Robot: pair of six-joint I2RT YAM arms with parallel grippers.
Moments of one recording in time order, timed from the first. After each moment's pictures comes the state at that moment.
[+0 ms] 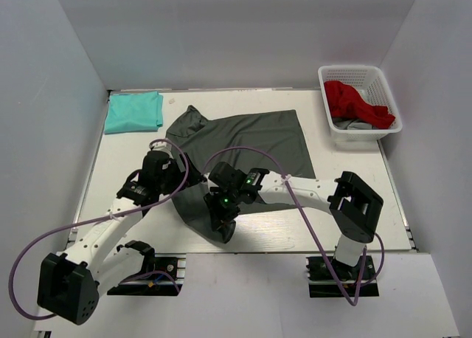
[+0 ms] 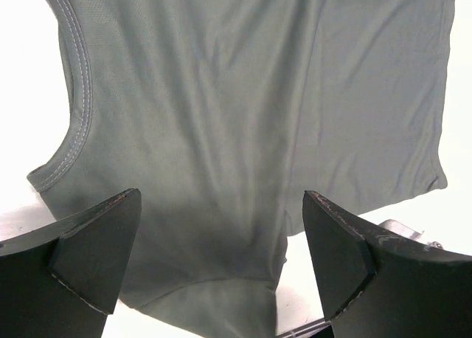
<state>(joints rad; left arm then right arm) -0.38 0.96 0.61 -0.33 0.04 -0.66 1.15 1.75 1.23 -0.51 -0.39 0.52</state>
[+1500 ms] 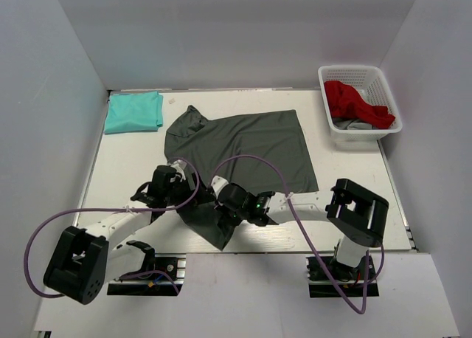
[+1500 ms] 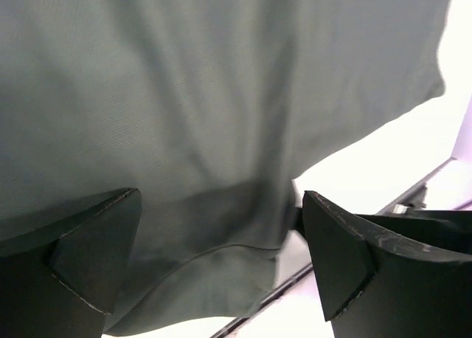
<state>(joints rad) -0.38 1.10 0.39 -0.04 0.37 -0.71 1.22 1.70 0.91 -0.08 0.12 0.23</state>
